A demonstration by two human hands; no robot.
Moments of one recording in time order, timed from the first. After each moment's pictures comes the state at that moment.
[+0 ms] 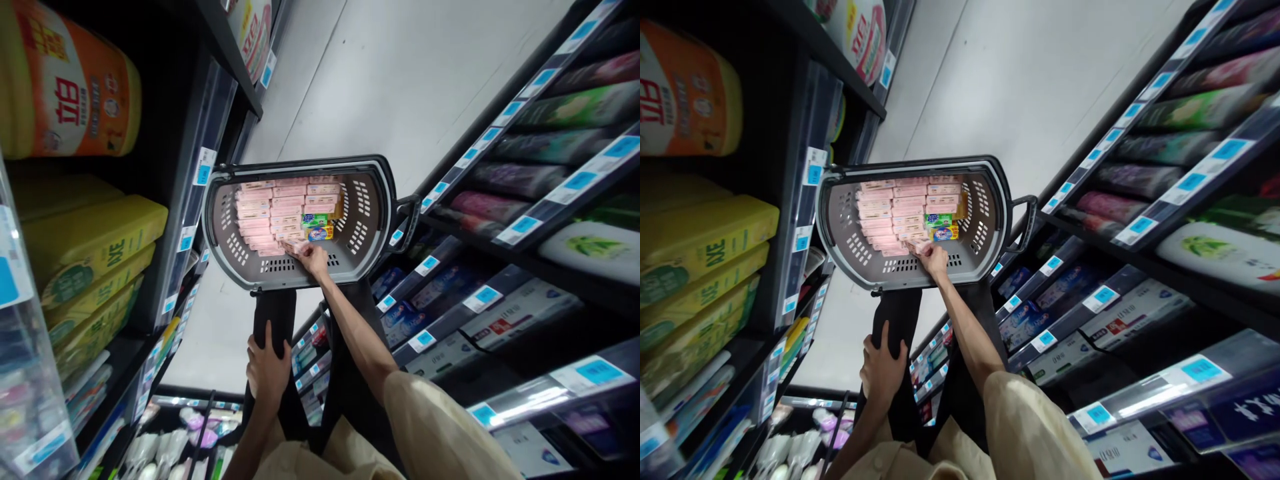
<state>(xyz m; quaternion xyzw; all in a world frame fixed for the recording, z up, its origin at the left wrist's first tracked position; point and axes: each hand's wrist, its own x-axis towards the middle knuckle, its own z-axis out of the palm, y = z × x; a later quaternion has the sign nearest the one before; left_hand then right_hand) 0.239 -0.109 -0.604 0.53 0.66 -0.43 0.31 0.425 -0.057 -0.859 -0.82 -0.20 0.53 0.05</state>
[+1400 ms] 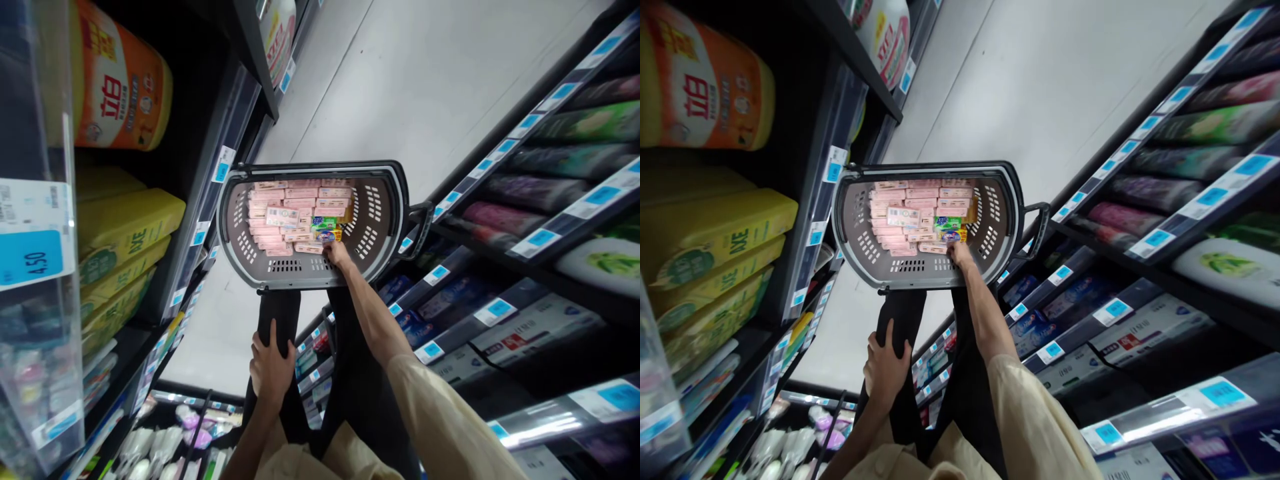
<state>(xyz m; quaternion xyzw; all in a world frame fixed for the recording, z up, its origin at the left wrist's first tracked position) 0.235 -0.113 -0.605 0.56 0.65 -0.42 0.30 0.499 -0.070 -0.914 -0.72 -0.36 0.60 0.00</state>
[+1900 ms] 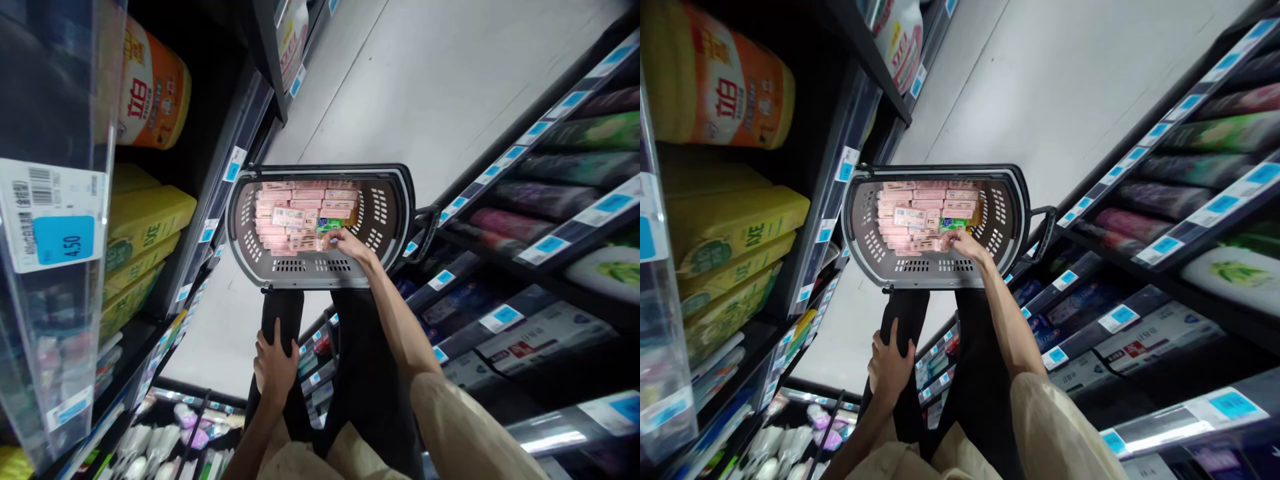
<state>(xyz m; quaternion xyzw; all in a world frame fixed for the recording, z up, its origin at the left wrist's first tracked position) 0.238 -0.115 -0.604 0.56 0.65 -0.41 0.30 0.519 0.010 -0.845 -0.58 -0.27 0.75 0.17</state>
